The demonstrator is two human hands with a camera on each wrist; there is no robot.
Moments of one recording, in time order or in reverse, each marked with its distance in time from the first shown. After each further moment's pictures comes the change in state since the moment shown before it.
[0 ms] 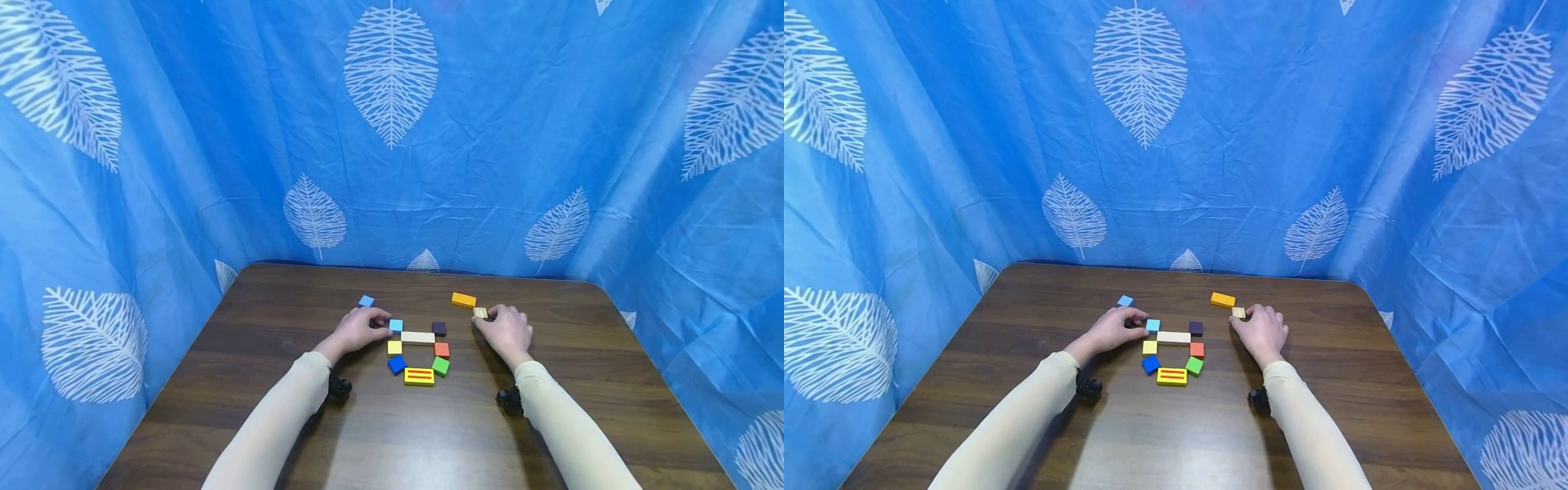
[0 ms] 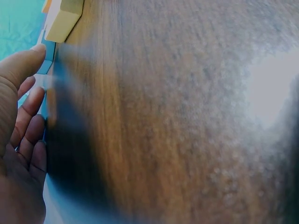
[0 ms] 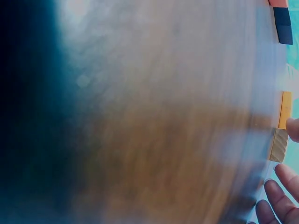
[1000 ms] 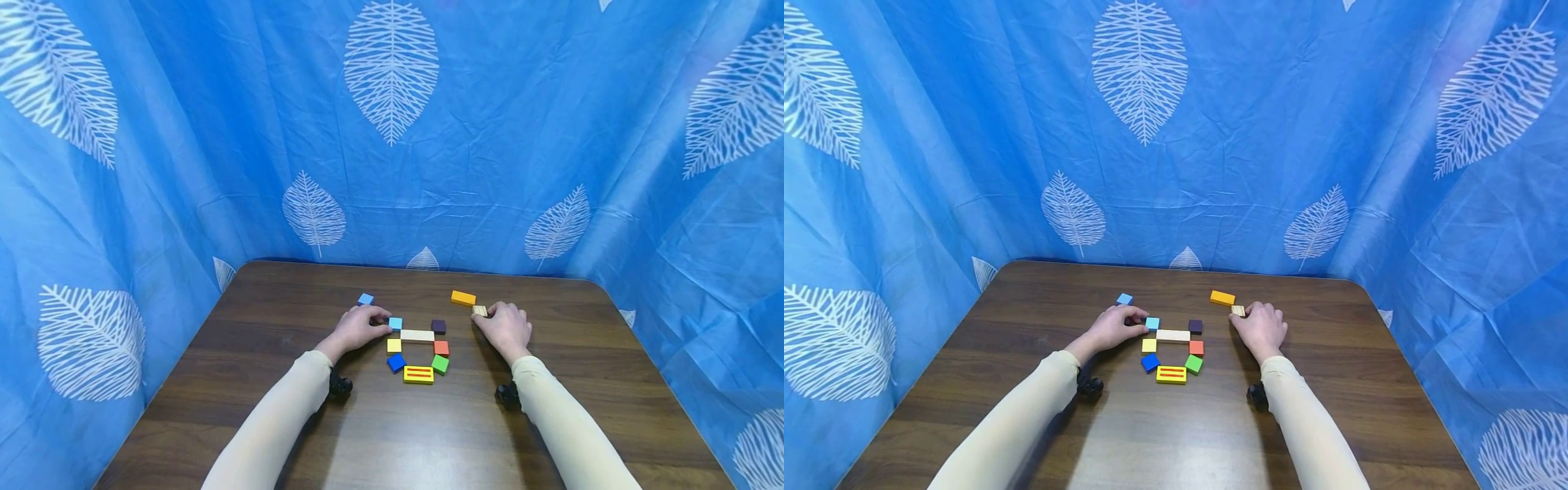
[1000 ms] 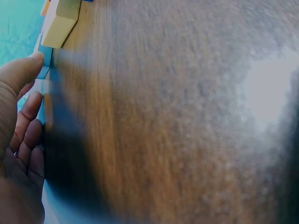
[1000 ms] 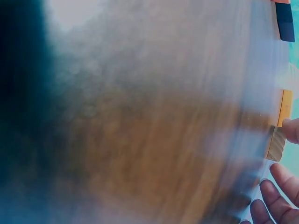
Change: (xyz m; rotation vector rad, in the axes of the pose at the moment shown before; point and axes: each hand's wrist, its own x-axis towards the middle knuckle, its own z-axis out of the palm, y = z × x) left_hand 0.002 0.000 0.004 0.018 0.017 -0.022; right_hand 0.004 -0.003 -0.002 -0.043 -0.020 0.026
